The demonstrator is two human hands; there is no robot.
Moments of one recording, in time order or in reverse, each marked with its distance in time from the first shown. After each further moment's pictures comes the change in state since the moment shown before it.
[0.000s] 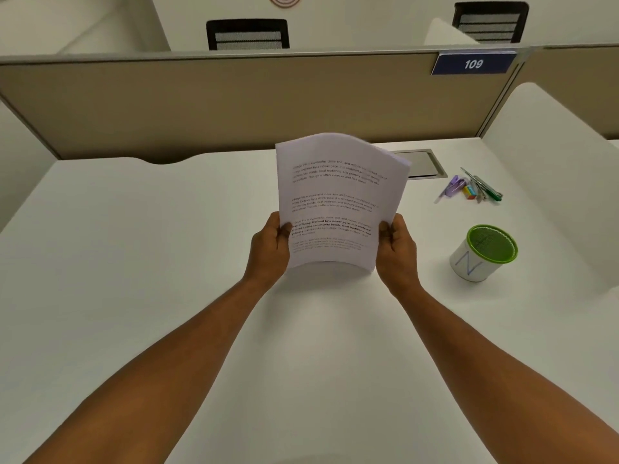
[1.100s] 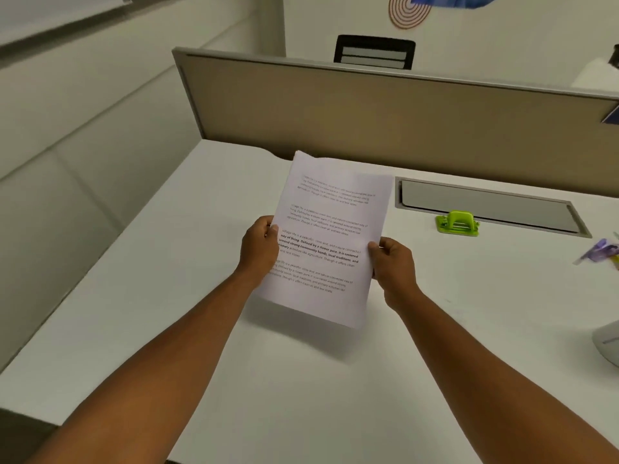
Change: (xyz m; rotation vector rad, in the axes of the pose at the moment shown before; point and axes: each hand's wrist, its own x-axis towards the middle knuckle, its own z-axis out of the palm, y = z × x) left_hand -0.025 -0.083 -0.224 0.081 0.376 -0.370; right_hand -0.029 -0.085 0.214 0.076 -0.297 0.349
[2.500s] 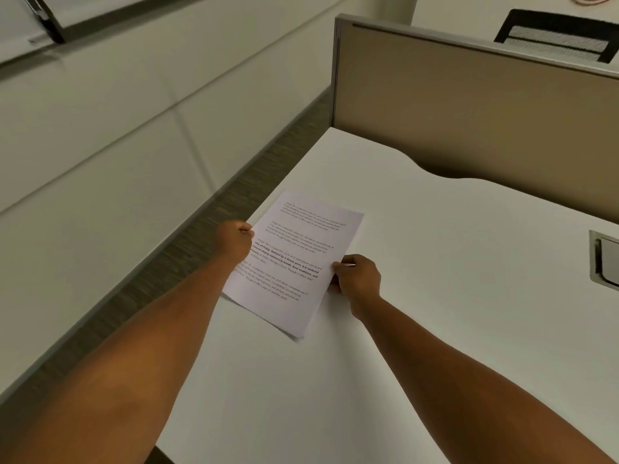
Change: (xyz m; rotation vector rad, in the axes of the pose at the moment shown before) left_hand 0.140 -0.194 -0.253 0.280 0.237 -0.349; right_hand 0.024 -0.008 0.347 -0.063 -0.323 0.282
